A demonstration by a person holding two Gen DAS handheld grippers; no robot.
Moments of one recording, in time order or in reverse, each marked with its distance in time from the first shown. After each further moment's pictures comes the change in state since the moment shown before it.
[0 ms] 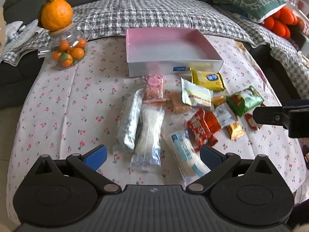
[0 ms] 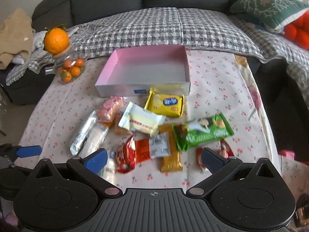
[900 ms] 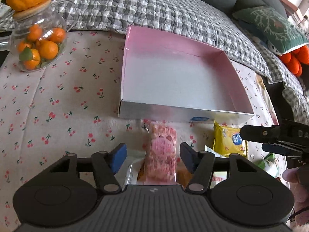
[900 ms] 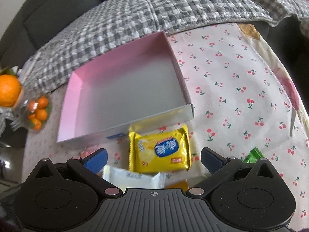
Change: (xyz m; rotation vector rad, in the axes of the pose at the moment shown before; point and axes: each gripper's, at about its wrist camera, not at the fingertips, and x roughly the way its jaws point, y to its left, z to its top) left arm 0.115 0.038 0.089 -0.195 0.039 -0.166; right arm 0.145 -0.042 0.086 0.308 0.103 0.033
